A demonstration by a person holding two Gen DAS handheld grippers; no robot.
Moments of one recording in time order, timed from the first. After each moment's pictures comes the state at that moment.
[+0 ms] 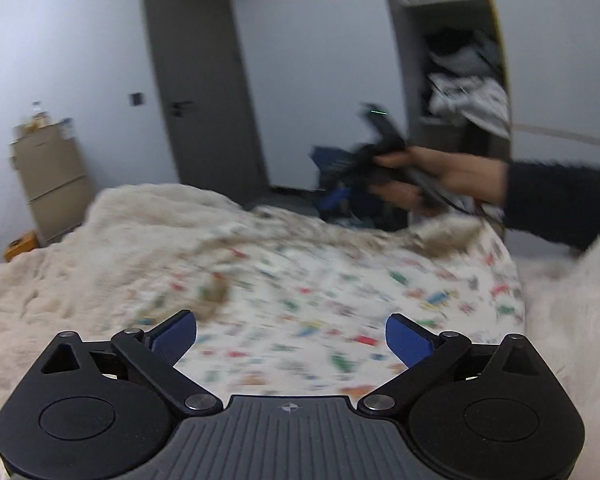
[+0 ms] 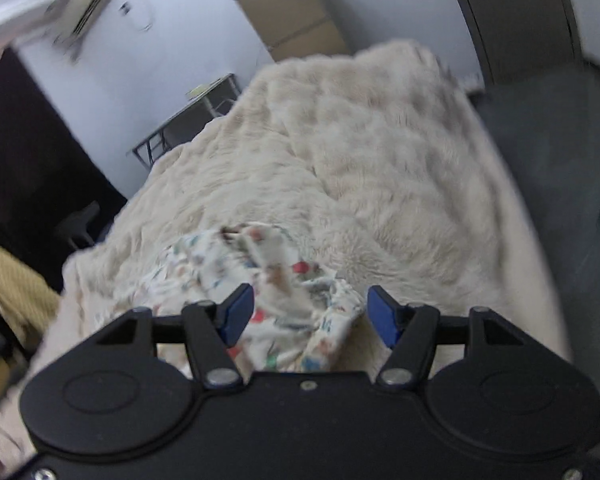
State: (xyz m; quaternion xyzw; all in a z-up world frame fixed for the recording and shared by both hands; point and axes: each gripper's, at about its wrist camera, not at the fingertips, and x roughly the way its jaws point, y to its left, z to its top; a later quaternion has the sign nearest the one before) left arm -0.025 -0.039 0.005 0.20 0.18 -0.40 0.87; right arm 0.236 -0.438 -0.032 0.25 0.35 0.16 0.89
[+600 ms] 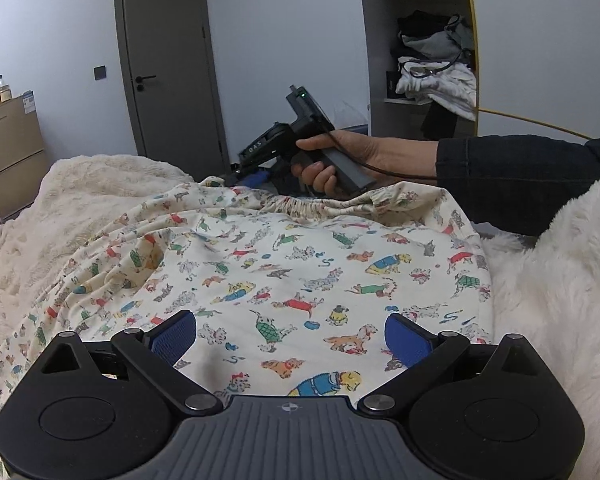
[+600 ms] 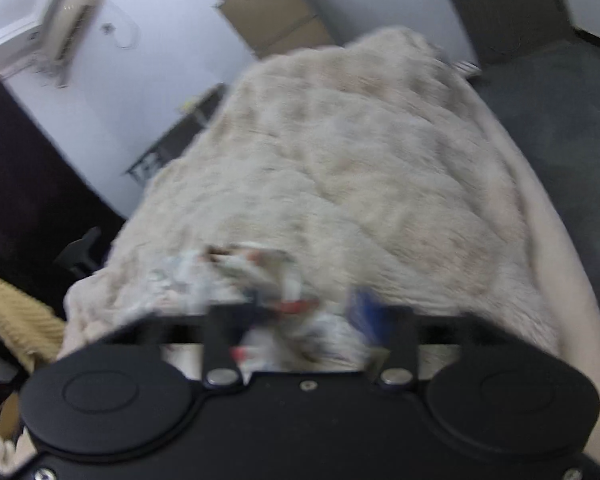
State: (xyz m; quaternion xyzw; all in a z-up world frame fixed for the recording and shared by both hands) left arm -0.021 -0.034 -0.024 0.17 0.22 -0.43 0.86; right arm 0.271 -0.428 -0.060 0.28 0.37 0.14 0.88
